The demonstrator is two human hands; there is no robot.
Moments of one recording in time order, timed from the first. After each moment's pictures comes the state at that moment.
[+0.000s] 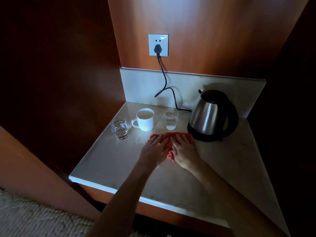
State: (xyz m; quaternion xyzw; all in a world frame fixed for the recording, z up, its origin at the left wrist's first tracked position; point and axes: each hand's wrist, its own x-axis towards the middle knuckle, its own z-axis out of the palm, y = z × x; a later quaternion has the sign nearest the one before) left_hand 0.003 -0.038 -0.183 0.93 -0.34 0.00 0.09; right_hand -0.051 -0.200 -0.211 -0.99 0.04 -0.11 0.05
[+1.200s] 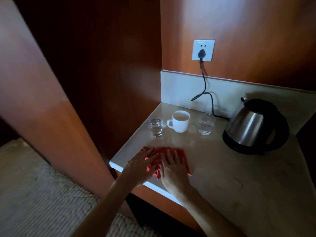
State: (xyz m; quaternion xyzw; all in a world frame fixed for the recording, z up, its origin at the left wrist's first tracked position) left_hand -0.029 0.138 -0.189 0.95 -0.29 0.08 0.09; right_hand -0.074 -0.028 -0.202 -0.99 -0.03 -0.09 0.12
